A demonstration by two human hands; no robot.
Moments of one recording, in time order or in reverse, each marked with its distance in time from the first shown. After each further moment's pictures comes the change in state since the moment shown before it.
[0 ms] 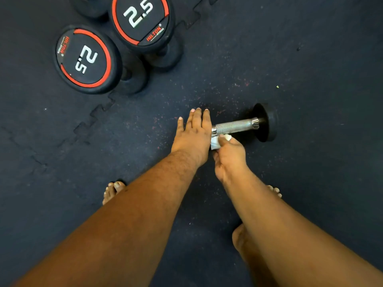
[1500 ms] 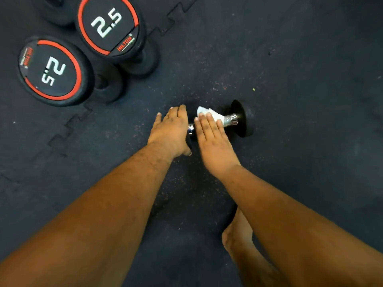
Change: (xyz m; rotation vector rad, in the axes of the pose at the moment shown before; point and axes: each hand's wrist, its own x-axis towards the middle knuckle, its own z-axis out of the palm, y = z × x) left_hand 0.024 -0.017 -0.029 -0.108 -0.036 0.006; right_hand 0.044 -0.012 -0.041 -2.027 -0.133 -1.255
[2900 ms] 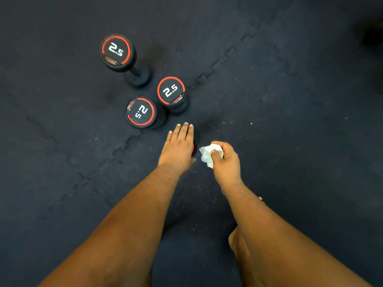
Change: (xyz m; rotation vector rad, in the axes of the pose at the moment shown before) left_hand -0.138 -0.007 -0.080 0.091 0.286 0.022; right_hand -0.047 -0.068 -0.183 1.332 0.195 0.729
